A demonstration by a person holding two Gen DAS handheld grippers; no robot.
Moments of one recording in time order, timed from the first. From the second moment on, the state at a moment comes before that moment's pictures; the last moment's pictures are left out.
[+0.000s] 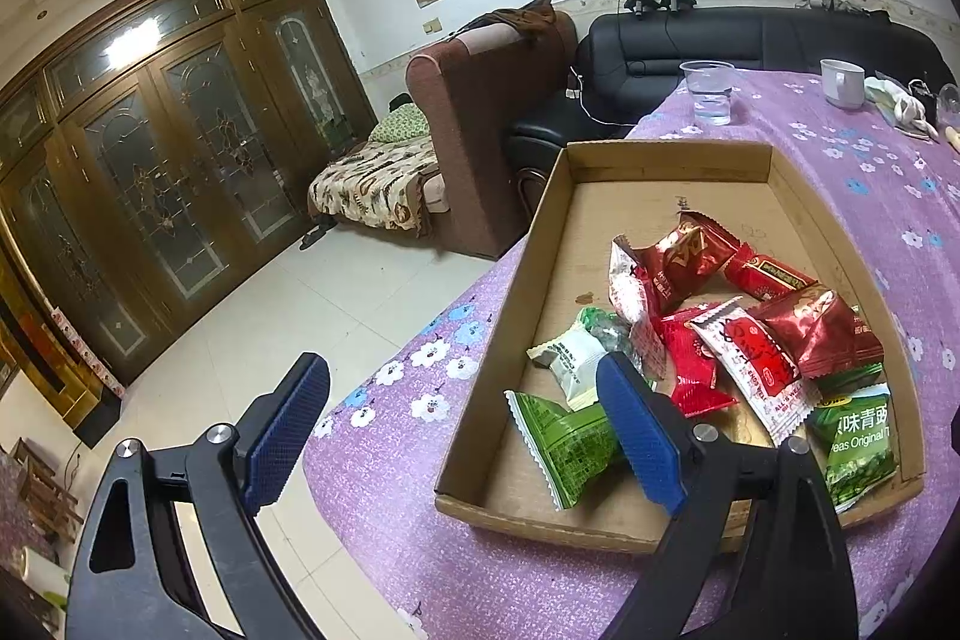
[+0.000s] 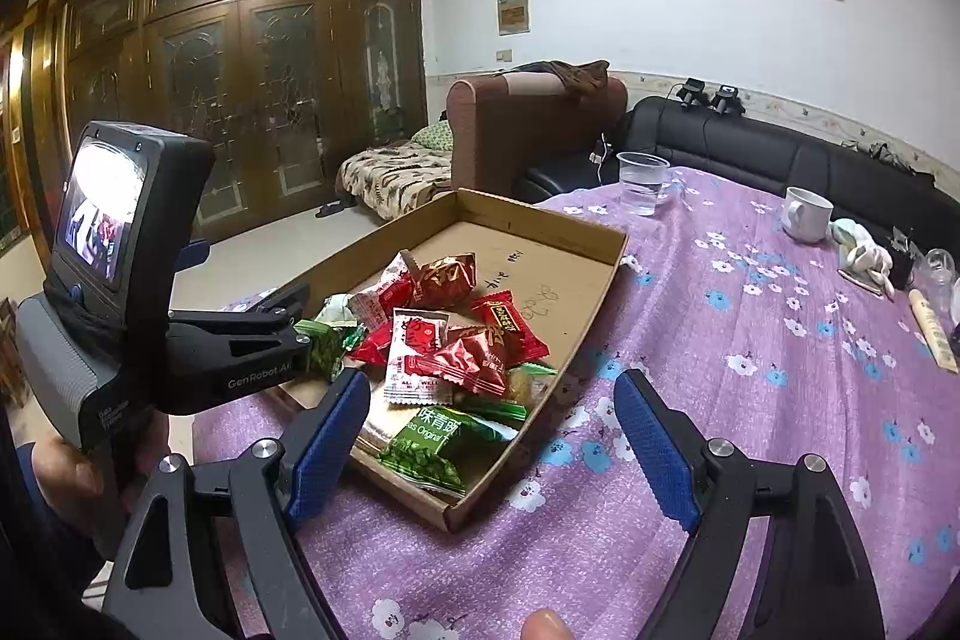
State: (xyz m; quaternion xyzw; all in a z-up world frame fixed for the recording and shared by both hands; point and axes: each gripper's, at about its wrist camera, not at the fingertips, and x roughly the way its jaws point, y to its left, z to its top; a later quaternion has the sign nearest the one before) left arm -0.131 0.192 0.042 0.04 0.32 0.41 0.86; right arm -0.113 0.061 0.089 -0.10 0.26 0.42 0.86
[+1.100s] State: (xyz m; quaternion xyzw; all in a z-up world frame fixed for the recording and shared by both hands) left arm -0.131 0.199 0.041 0.02 0.33 0.40 0.86; right arm -0.114 0.062 0.088 -0.10 0.26 0.42 0.86
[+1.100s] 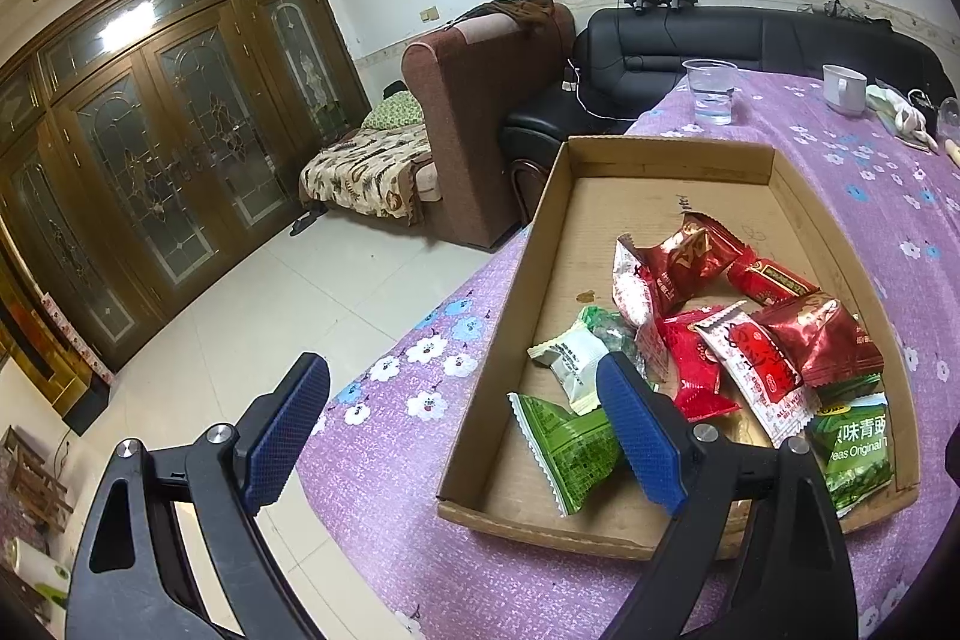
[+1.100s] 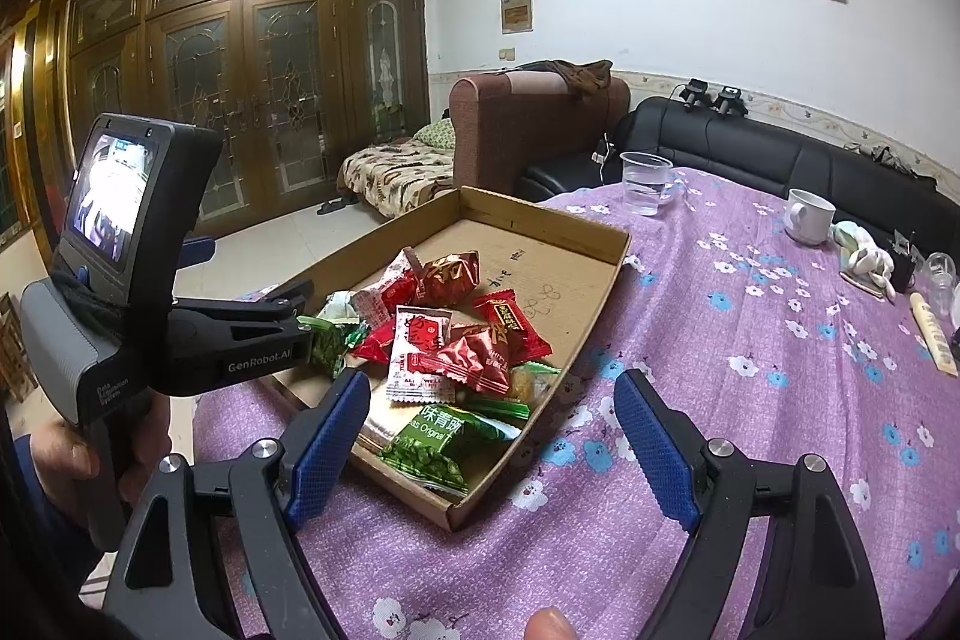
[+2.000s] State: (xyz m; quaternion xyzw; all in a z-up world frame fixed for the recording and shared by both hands) left arm -0.130 0.200 0.043 0.02 0.33 0.40 0.86; right arm -0.113 0.063 0.087 -0.10 0.26 0.43 0.86
